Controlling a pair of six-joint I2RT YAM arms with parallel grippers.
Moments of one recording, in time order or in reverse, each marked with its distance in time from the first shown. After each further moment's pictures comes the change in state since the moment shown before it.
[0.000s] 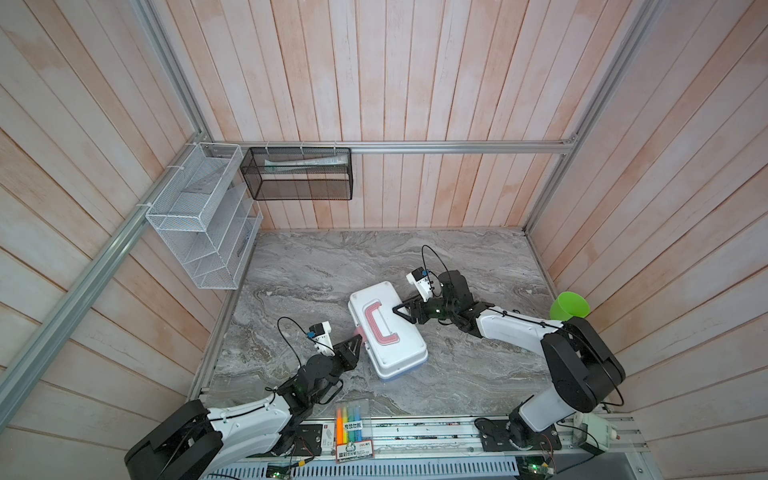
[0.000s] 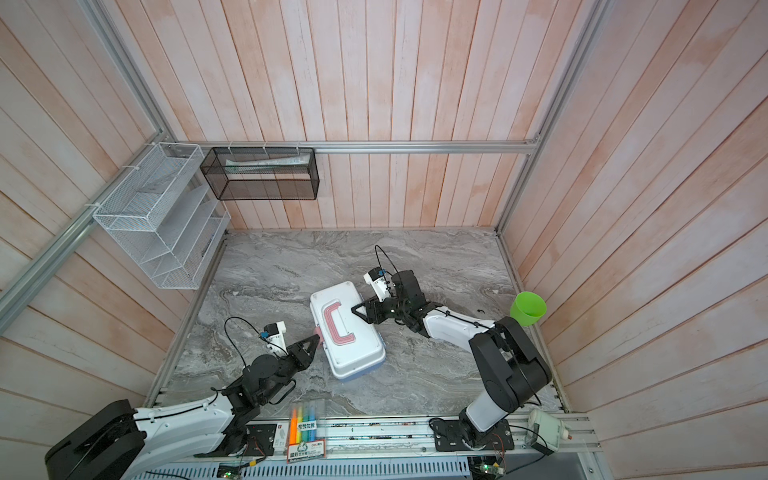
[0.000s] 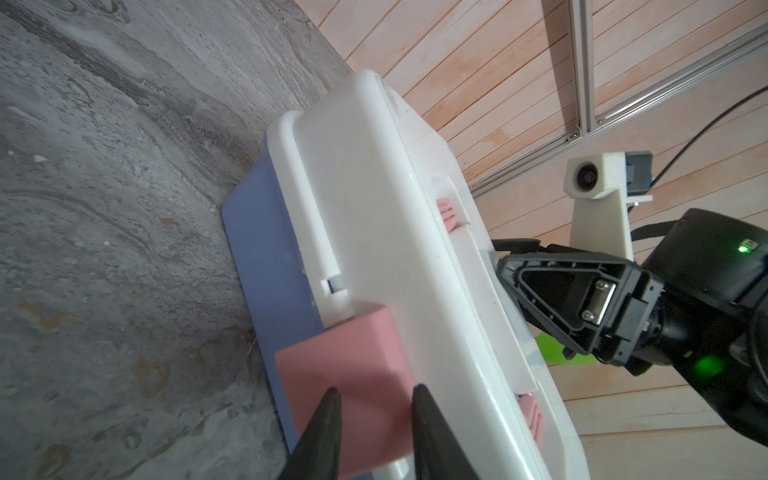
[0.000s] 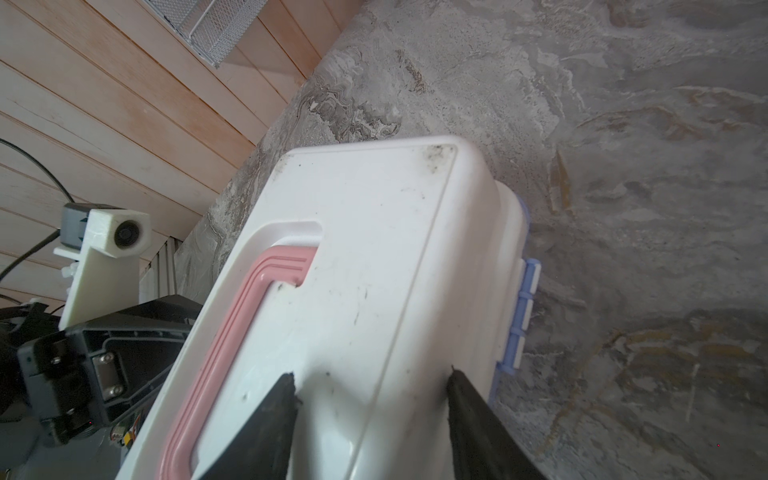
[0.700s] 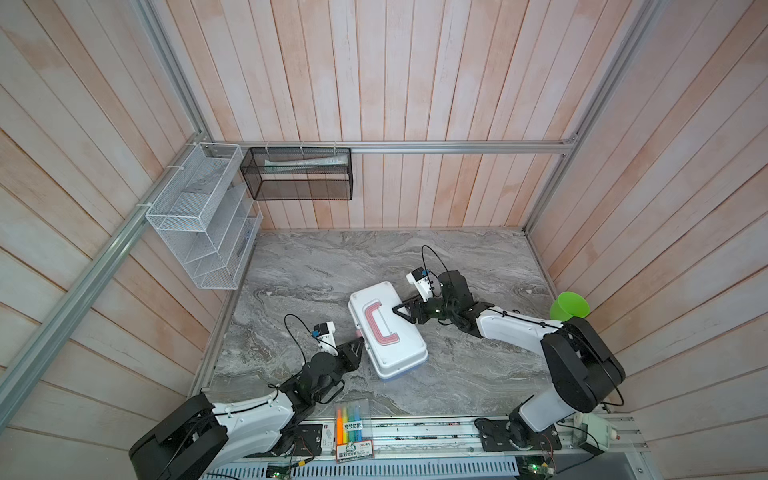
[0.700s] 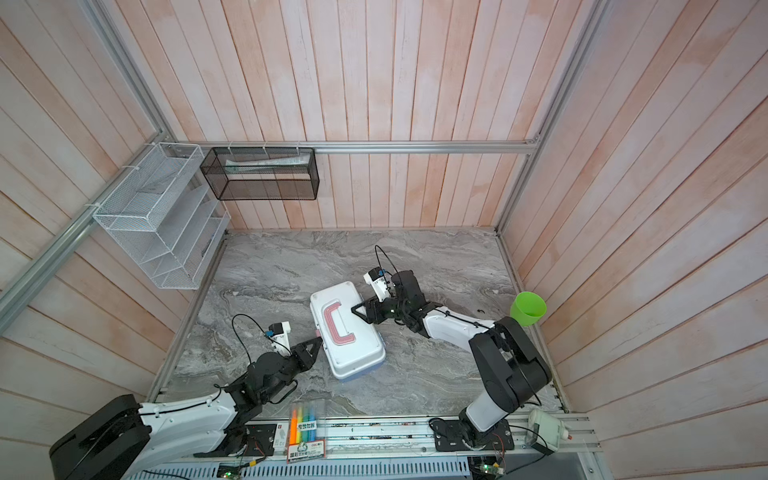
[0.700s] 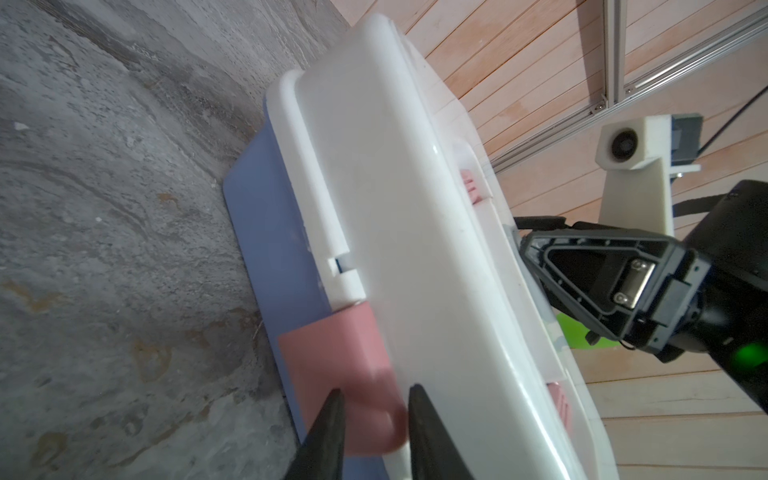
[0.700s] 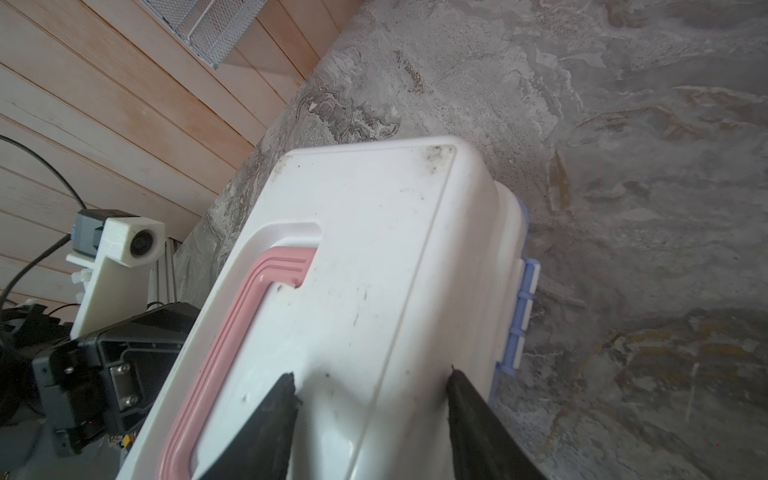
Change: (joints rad) left arm 0.000 0.036 0.030 -0.043 0.029 0.005; right arm 0.002 0.000 0.000 0.000 0.005 0.003
